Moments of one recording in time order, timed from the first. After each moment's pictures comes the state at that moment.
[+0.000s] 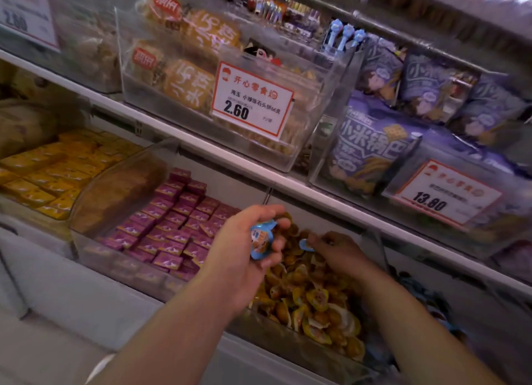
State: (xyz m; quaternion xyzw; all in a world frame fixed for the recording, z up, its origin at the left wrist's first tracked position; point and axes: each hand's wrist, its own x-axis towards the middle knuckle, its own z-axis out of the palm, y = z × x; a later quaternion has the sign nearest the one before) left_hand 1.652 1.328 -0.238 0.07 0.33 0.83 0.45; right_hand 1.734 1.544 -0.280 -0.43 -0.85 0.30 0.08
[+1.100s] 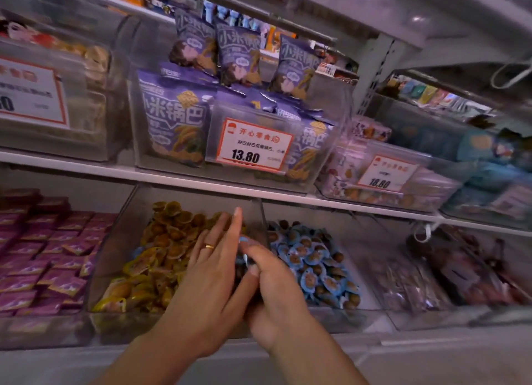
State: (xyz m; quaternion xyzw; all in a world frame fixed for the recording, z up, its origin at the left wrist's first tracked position) left_hand 1.754 1.379 -0.283 0.61 0.65 0.44 0.01; right_hand 1.849 1.428 -0.238 -0.35 -0.36 0.80 0.31
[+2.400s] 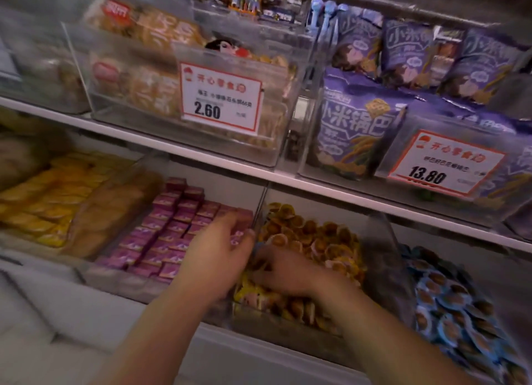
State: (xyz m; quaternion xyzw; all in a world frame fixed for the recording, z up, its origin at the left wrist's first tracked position) left_hand 1.606 1.318 -0.291 0.36 0.80 0.47 0.05; right_hand 1.691 1.467 -0.315 -0.15 -0.96 0.20 -0.08
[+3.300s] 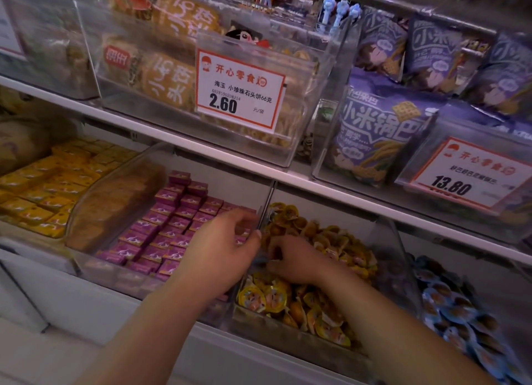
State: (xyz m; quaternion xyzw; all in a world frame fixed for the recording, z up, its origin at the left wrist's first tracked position) left_hand 1.598 1.319 -0.288 0.38 0.79 0.48 0.07; right_hand 1.675 1.503 -0.325 -0.20 -0.96 0.17 -0.06
